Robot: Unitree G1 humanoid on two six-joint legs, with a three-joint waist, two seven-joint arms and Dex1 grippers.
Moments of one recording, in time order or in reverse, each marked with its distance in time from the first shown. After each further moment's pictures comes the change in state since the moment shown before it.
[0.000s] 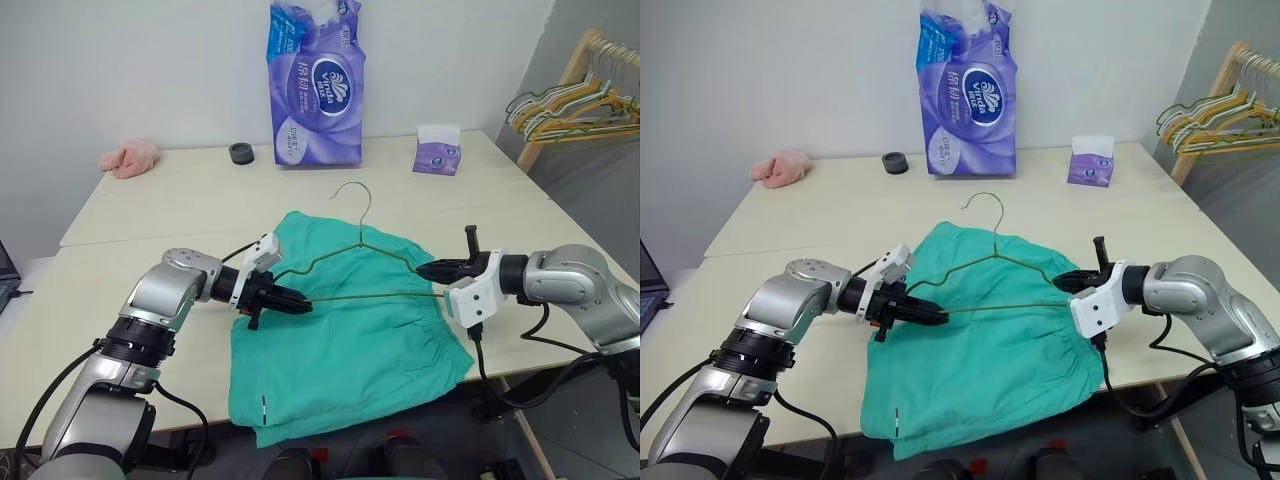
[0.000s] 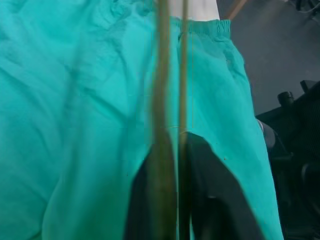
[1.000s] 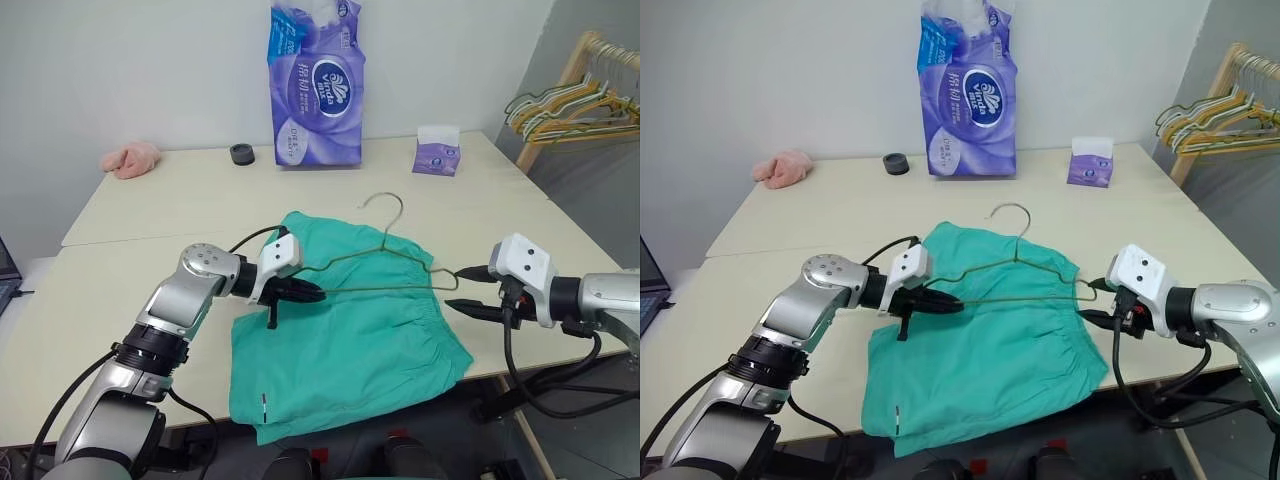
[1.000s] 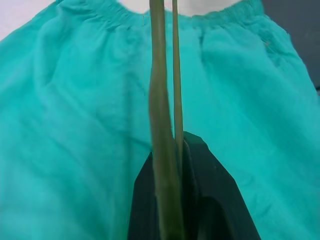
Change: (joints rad) left arm 0.024 -0.037 -0.053 -0.102 0.151 -0.354 0.131; right arm 0.213 -0.063 -0.316 -0.512 0.719 1.442 -0.028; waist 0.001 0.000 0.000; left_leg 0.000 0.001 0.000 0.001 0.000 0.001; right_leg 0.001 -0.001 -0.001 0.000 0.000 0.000
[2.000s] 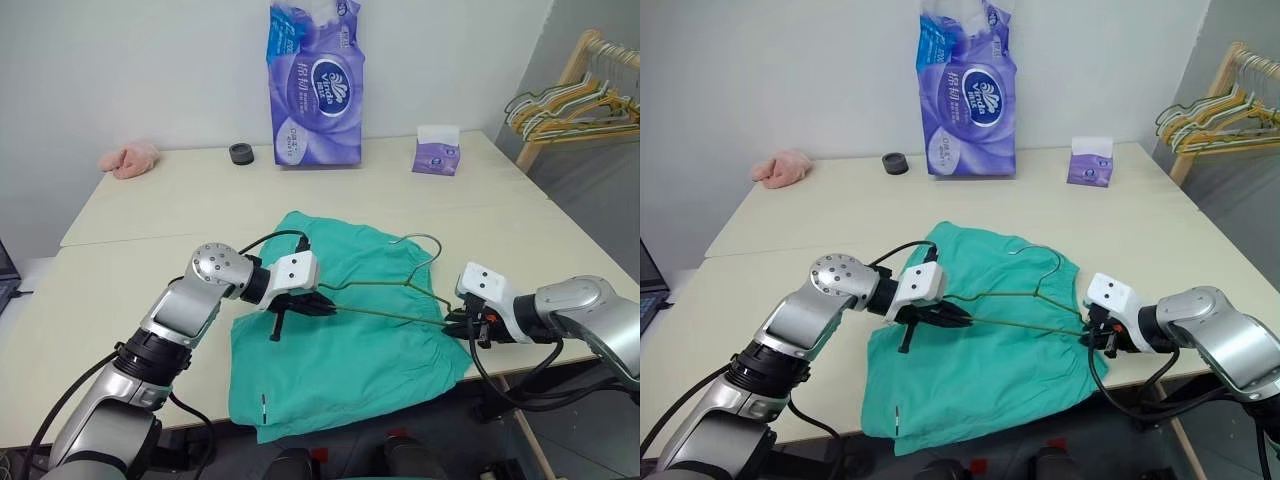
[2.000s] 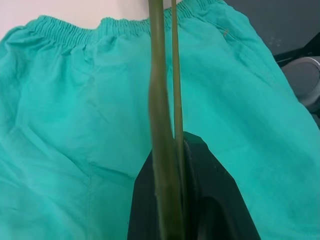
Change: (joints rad) left arm 0.017 0.009 -0.034 -0.110 0.029 -0.029 -0.027; right arm -0.107 -0.045 0.326 0.132 -0.076 0.032 0.061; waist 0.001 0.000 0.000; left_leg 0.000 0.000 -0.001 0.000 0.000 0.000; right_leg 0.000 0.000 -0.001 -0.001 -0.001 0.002
